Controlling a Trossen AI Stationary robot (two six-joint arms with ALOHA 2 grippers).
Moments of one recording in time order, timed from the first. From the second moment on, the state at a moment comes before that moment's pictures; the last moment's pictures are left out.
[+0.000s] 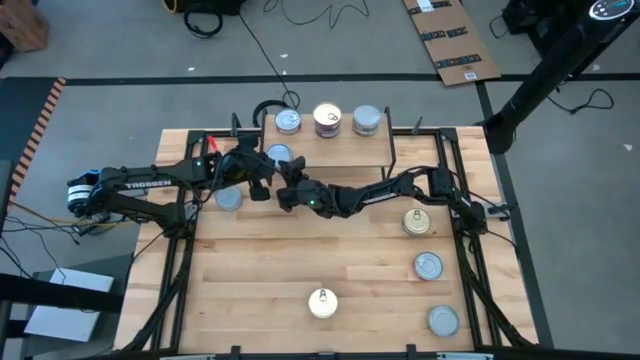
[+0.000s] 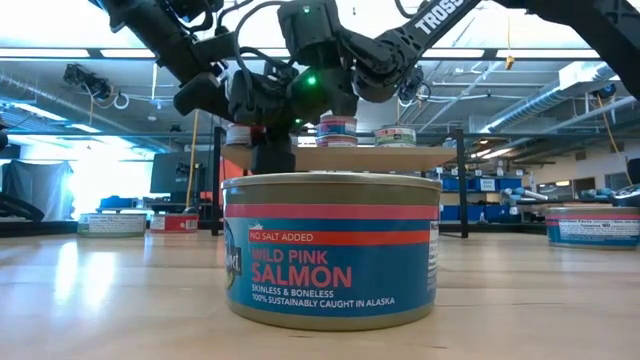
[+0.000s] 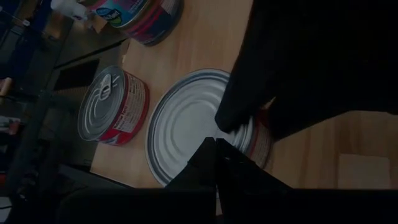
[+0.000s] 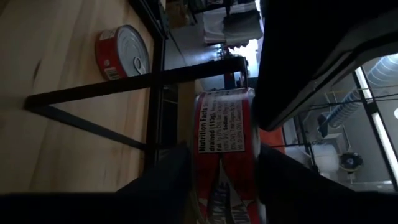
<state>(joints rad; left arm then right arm) 0.26 1.12 0.82 -0.36 -0.41 0.47 -0.05 2.22 1.49 0.54 0.77 -1.21</state>
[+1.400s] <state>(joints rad) 0.26 0.75 0.82 -0.18 -0.44 0.49 -0.09 1.80 1.49 0.29 0.67 -0.30</state>
